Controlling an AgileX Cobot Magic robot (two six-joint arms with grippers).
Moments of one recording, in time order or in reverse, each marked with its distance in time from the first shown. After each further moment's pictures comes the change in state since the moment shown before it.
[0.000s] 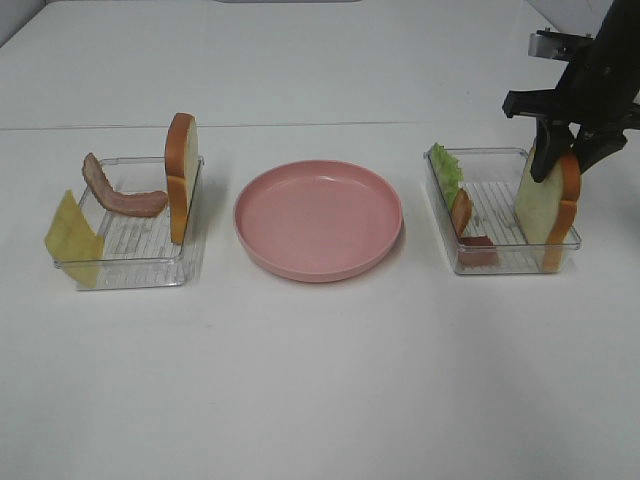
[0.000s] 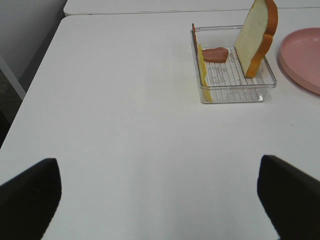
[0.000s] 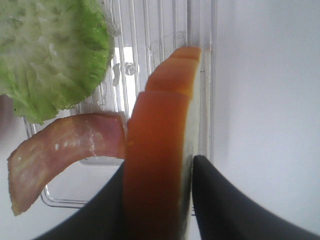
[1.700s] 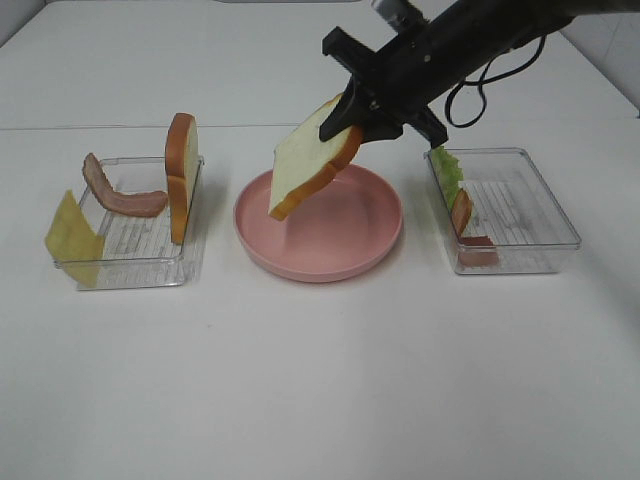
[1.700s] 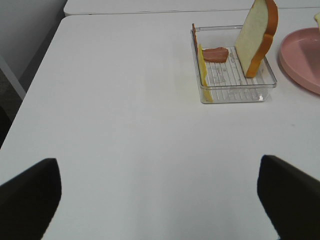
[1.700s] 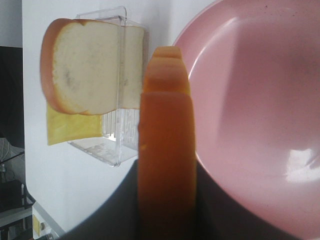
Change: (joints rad) left arm 0.000 0.000 0.000 0.000 0.000 0.000; right arm 0.275 0.021 0.063 0.715 -0.296 -0.168
